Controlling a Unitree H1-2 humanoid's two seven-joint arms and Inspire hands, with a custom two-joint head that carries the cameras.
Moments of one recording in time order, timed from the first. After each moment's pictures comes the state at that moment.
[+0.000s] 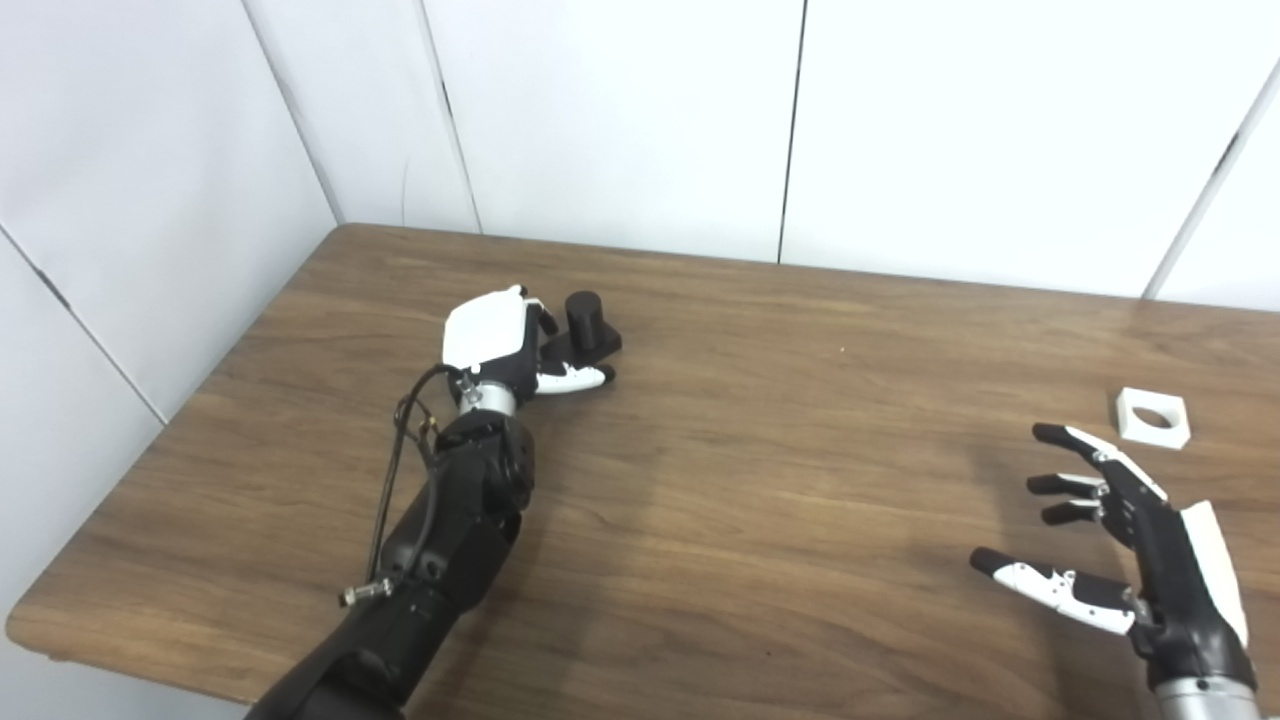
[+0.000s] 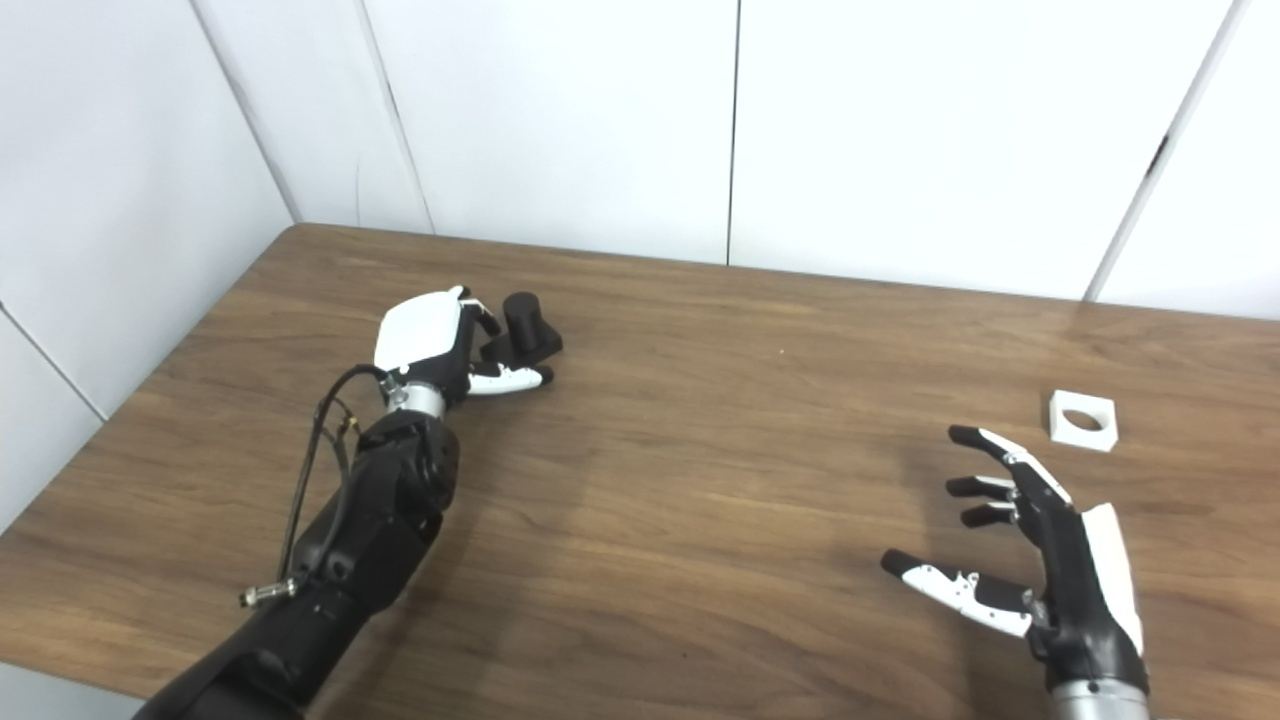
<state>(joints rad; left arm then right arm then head) -0.46 0.30 -0.17 0.41 0.93 0.43 0.13 0.04 -0.17 0.05 -0.30 -0.37 0.07 0.01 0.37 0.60</state>
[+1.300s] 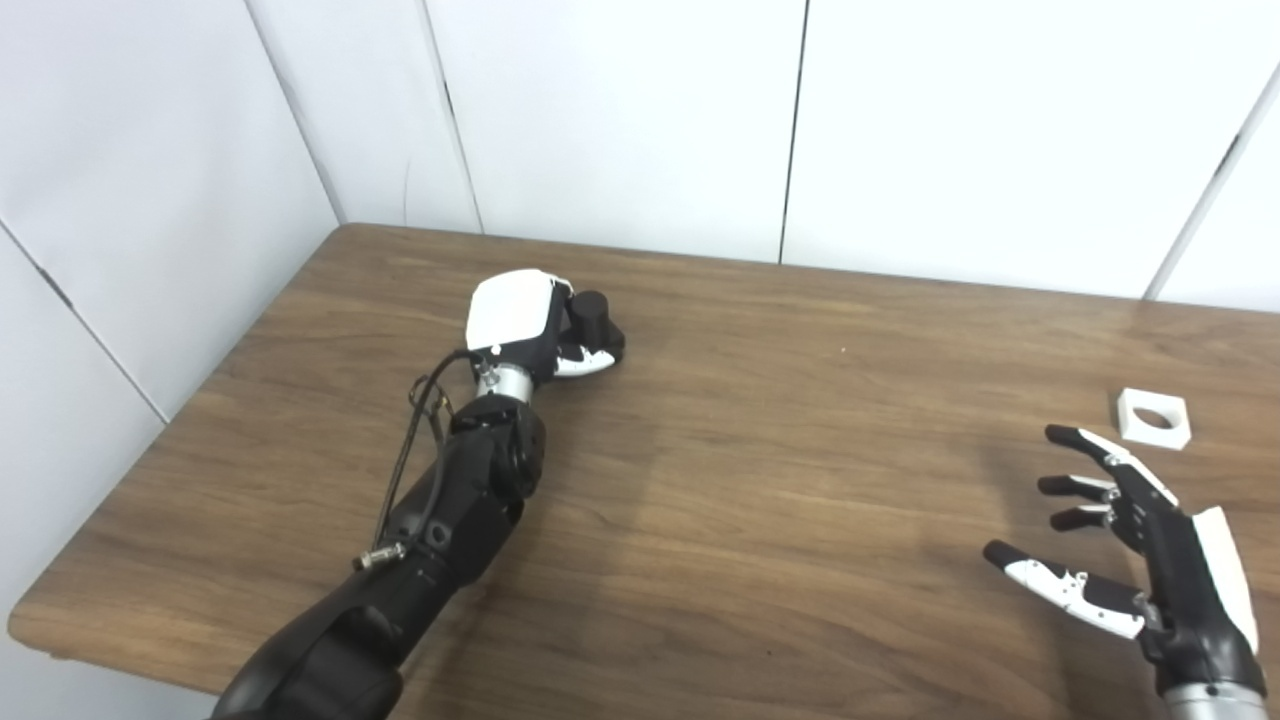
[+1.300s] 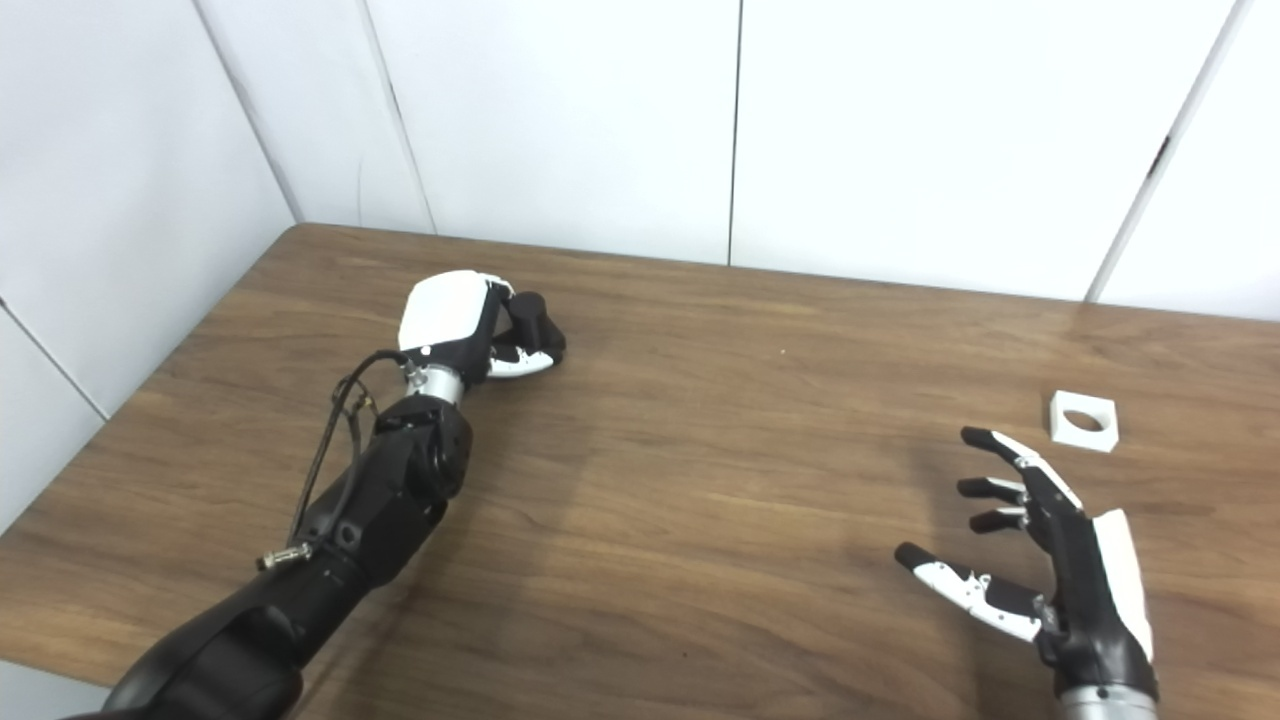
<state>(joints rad) -0.52 0.34 -0.27 0.52 0.83 0.34 0.26 0.05 -0.17 0.04 -0.31 -0.36 0.06 0.01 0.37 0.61</state>
